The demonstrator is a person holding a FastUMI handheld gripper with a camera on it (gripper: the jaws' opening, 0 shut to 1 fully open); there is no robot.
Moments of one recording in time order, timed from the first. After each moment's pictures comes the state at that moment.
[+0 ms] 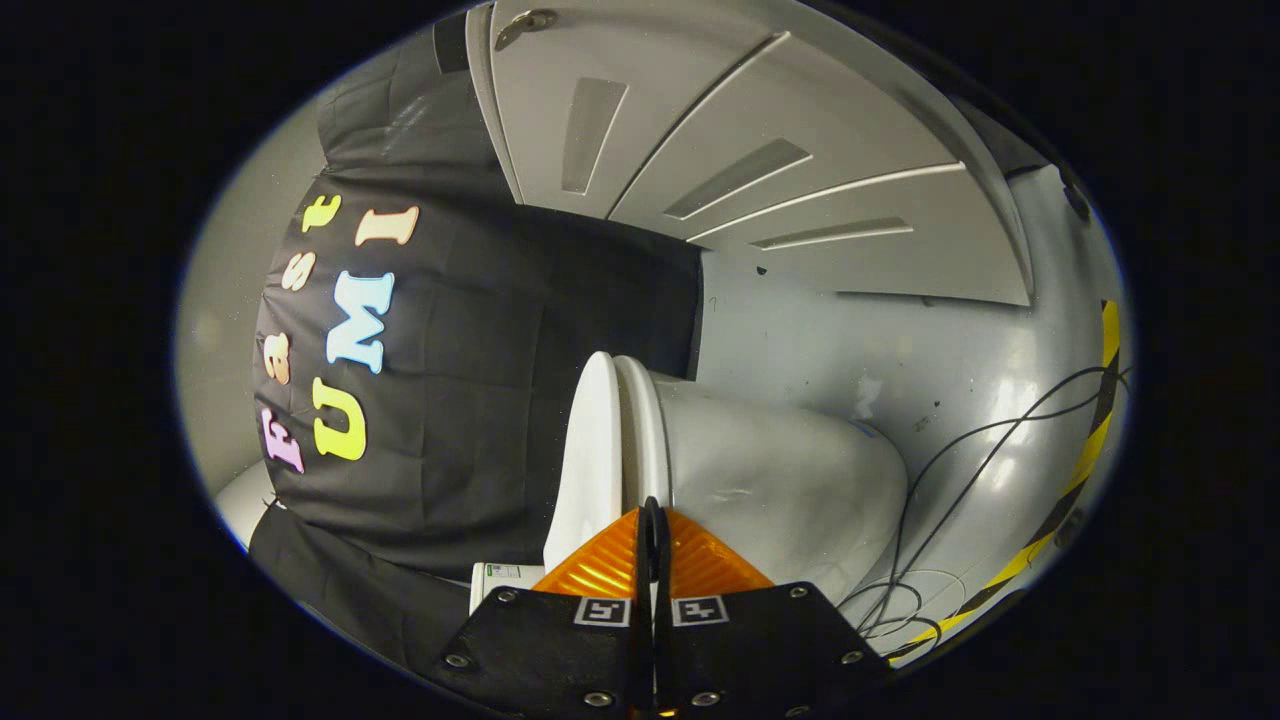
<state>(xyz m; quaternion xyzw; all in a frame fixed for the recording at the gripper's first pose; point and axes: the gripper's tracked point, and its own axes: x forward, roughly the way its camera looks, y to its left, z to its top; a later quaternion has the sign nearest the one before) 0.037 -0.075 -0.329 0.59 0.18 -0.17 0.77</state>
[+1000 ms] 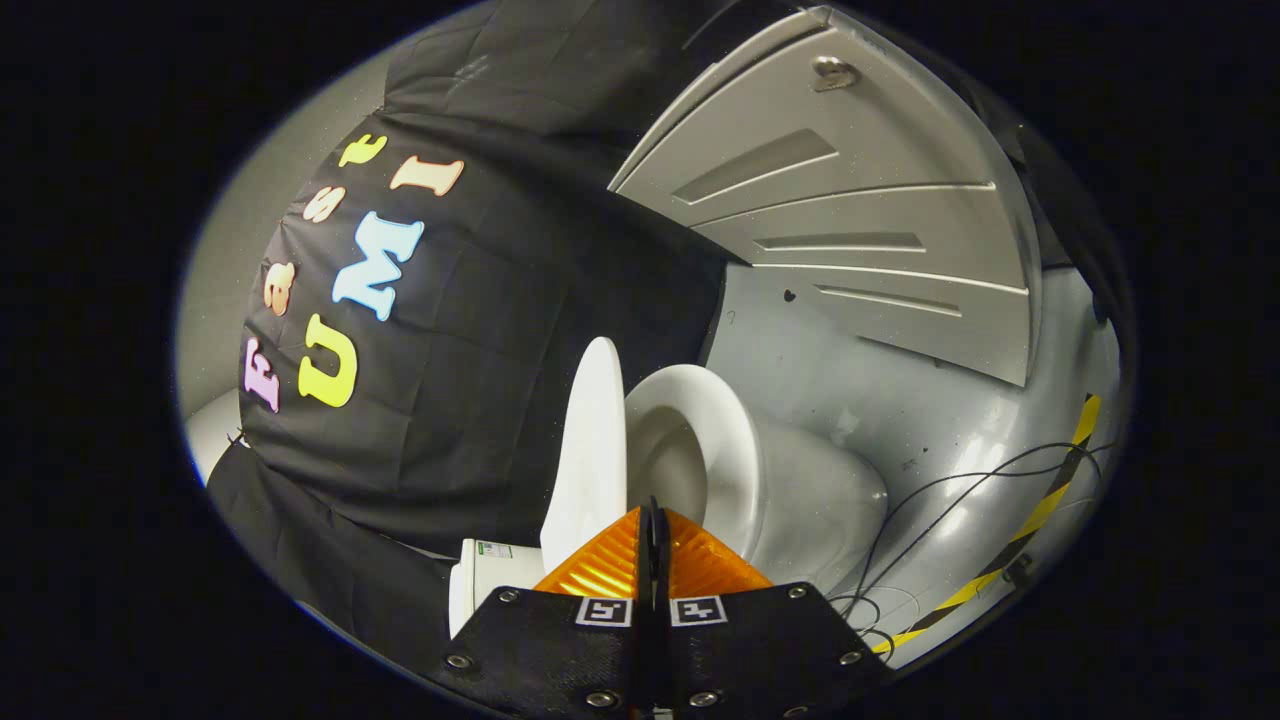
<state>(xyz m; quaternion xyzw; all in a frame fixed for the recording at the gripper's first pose) 0.054 -0.063 -0.242 0.52 0.20 -0.16 0.82</state>
